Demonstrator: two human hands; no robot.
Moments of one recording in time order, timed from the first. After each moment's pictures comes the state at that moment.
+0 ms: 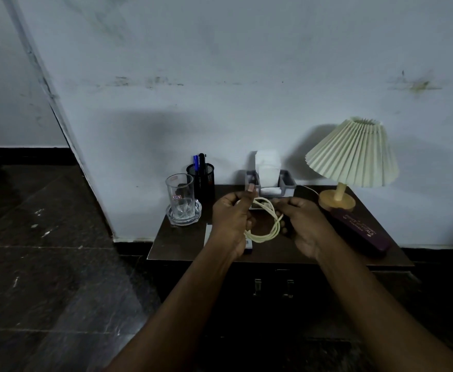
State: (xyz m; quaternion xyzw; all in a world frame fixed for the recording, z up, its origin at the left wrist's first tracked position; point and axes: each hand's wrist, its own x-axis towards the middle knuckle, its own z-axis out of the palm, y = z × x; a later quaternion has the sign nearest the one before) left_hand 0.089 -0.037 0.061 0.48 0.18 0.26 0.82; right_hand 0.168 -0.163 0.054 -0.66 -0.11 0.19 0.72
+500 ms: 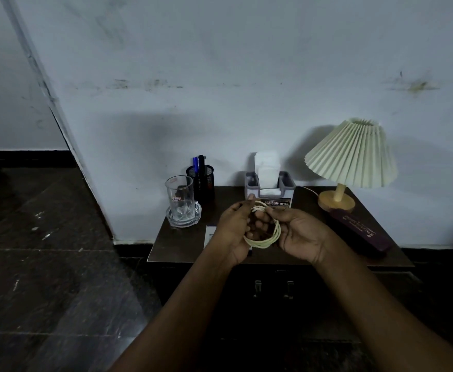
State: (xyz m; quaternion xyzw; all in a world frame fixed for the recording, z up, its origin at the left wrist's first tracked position) left_hand 0.082 -0.040 0.063 0.45 0.20 0.11 0.87; right_hand 0.161 -0.162 0.059 -0.44 -0.10 0.43 0.78
